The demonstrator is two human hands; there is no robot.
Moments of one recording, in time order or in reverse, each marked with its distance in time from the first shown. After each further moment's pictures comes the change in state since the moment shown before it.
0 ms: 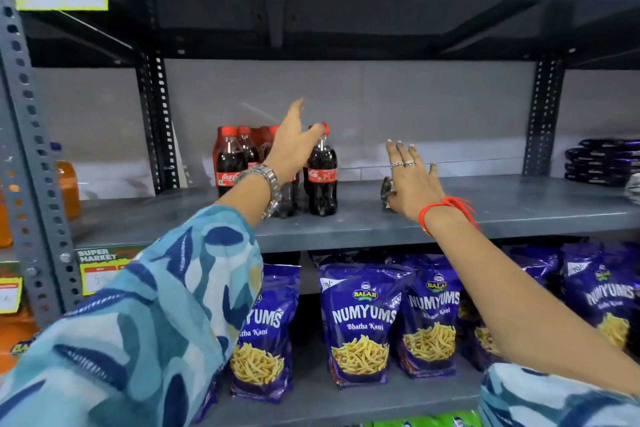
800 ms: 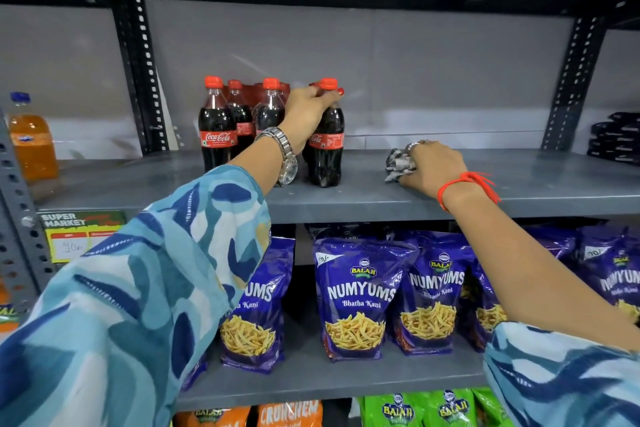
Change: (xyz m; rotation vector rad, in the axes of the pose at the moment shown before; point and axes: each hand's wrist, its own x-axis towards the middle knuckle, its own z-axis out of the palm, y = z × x) left_hand 0.028 -0.033 0.040 -0.318 0.005 -0.235; right_hand 0.022 0.037 0.033 -0.133 -0.033 -0.007
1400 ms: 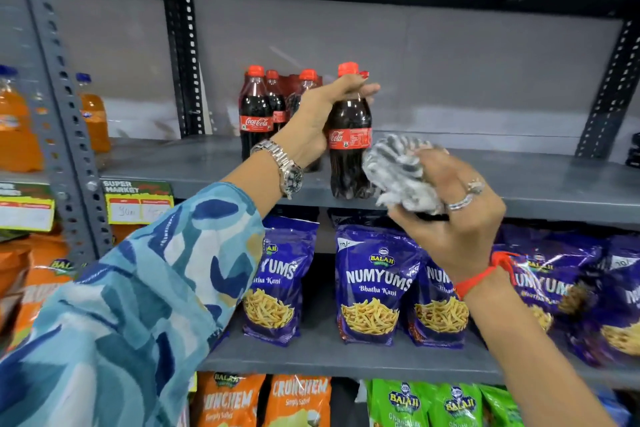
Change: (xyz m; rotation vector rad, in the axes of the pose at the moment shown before) left_hand -0.064 0.021 -0.026 -0.569 -0.180 -0.114; right_hand -0.131 -0.072 -0.044 0.573 0.921 -0.408
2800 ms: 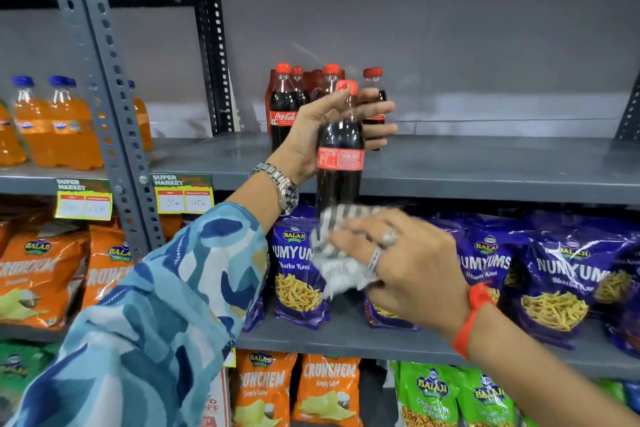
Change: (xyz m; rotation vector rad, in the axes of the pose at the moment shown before) left_hand -0.046 -0.003 -0.032 -0.156 -0.355 -0.039; right_hand -0.022 -0.080 -0.011 0.012 -0.485 -0.253
